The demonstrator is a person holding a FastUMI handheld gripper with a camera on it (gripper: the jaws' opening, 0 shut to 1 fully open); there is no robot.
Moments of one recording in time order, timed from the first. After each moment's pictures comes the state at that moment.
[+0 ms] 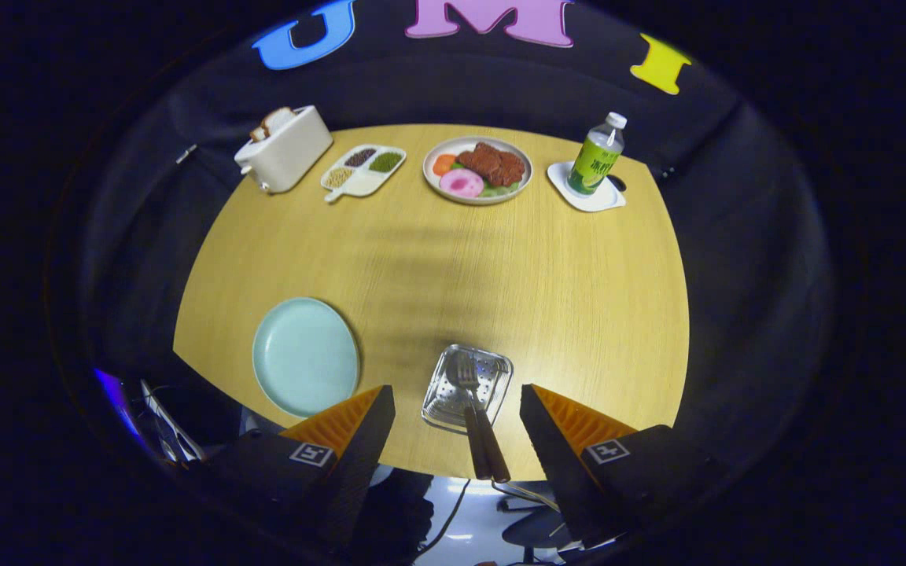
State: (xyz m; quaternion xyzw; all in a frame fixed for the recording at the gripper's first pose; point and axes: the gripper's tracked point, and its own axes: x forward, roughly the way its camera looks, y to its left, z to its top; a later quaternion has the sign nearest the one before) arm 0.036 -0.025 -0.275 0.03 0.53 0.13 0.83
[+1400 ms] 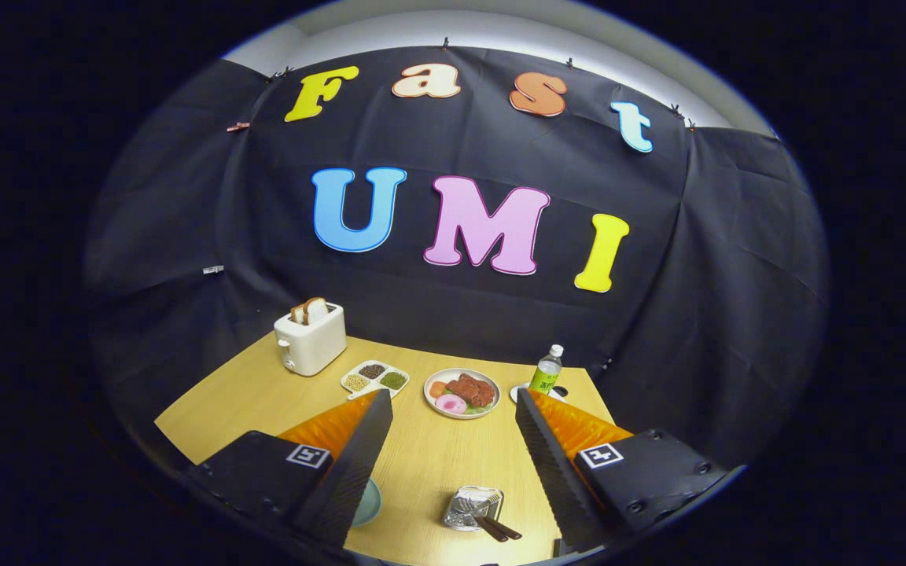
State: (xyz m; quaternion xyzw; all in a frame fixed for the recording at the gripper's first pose) arm 0.034 0.008 -0.092 0.00 0.14 0.07 0.99
